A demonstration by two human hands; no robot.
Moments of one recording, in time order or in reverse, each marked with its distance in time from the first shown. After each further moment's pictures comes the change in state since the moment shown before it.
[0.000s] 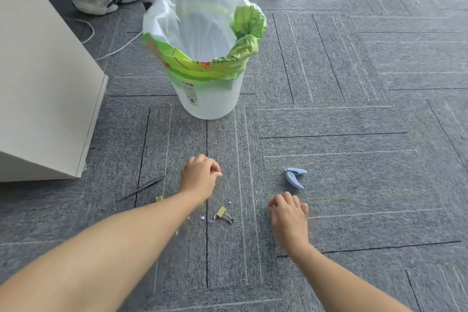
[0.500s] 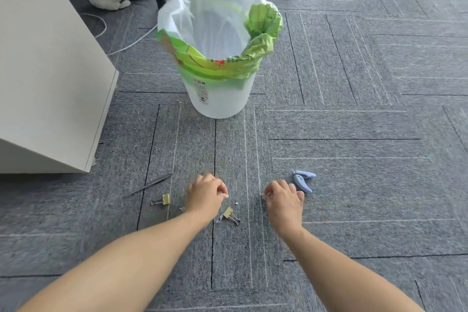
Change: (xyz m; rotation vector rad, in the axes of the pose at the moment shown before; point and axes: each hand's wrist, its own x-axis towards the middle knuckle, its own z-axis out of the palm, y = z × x) left_hand -0.030 -0.019 0.026 -0.013 -0.097 -0.046; right_hand 0.038 -0.034 0.000 -0.007 -0.005 0.024
